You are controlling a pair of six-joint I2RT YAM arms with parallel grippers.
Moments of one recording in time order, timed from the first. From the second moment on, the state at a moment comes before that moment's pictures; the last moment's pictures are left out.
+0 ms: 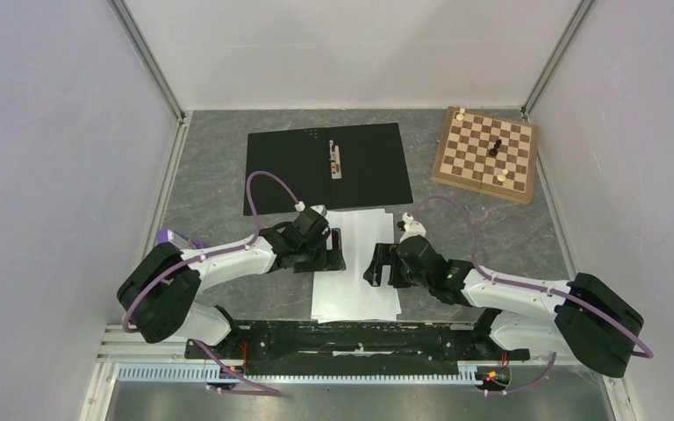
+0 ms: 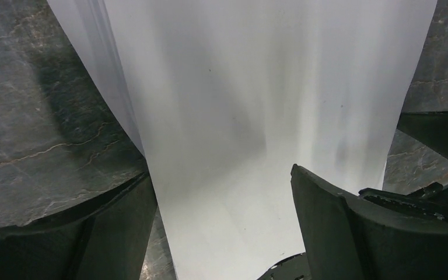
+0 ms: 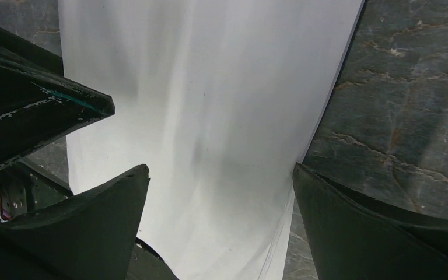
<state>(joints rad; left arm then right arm) -0.80 1.42 0.69 -0.27 0.02 -0.78 0.91 1.16 0.39 0.00 0.10 0.82</state>
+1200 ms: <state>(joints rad) -0.81 1.50 0.74 -0.29 -0.04 -0.81 0.85 1.24 0.38 0.18 -0.05 0.75</state>
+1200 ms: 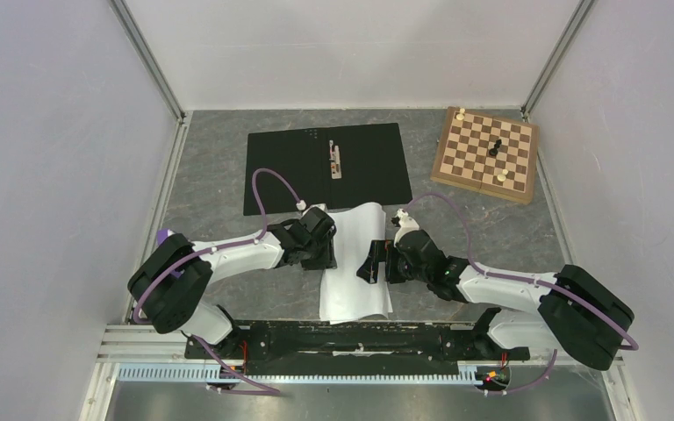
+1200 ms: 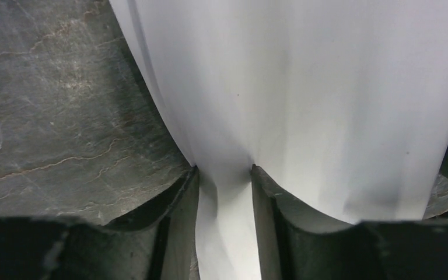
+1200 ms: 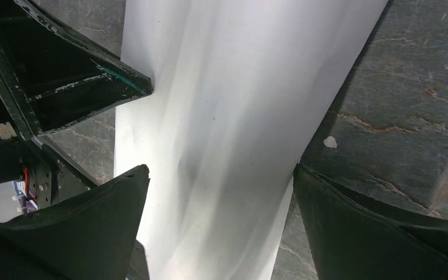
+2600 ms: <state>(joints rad) -0.78 1.36 0.74 -0.40 0.05 -0.77 0.85 1.28 0.41 0.13 -0.19 0.71</state>
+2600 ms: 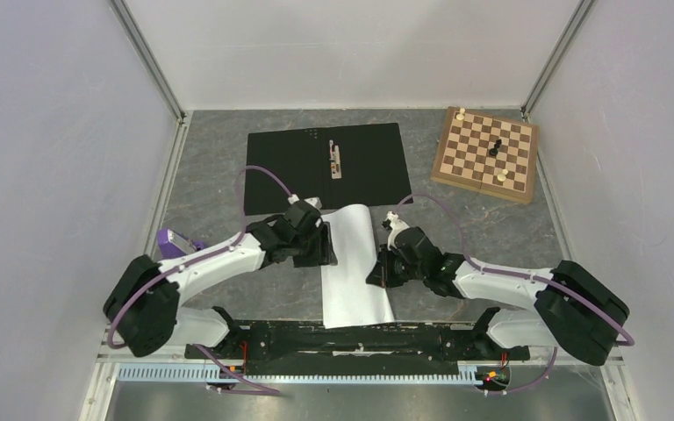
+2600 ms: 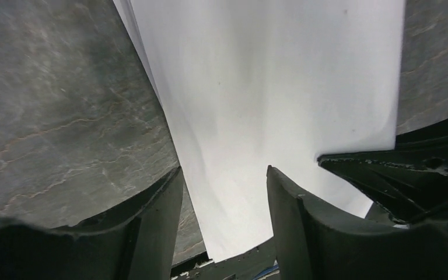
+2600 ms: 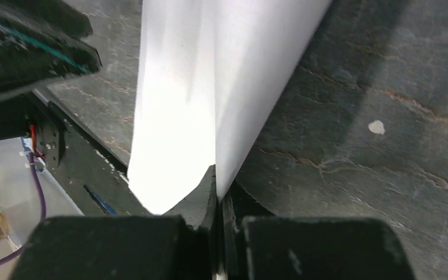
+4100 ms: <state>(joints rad) -0.22 1.07 0.69 0.24 0.80 -0.88 0.62 1.12 0.97 -0.13 -0.53 0.69</state>
